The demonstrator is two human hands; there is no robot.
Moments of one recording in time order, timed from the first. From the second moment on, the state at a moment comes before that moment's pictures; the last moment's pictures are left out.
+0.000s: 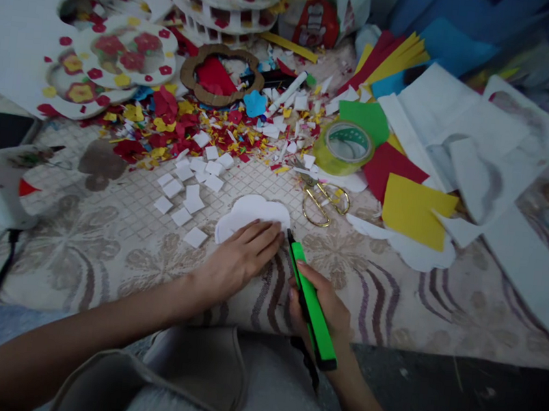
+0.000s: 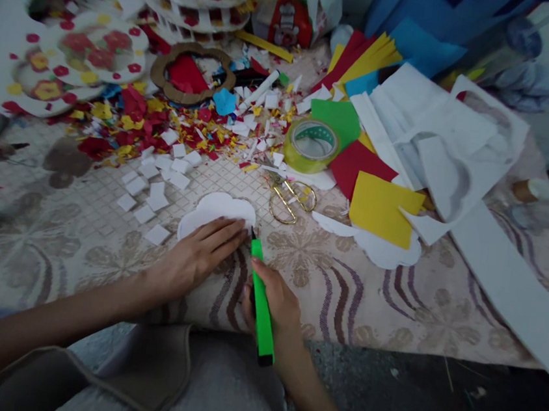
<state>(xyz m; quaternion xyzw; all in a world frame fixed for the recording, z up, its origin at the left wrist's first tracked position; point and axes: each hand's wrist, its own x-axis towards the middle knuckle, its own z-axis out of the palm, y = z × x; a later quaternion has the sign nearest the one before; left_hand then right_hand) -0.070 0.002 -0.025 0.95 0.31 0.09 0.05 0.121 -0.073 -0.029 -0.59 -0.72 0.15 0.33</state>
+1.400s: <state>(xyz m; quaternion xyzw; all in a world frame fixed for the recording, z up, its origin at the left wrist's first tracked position) -0.069 0.003 -0.025 0.94 0.31 0.08 0.07 0.119 -0.066 -0.041 -0.59 -0.69 0.19 0.38</state>
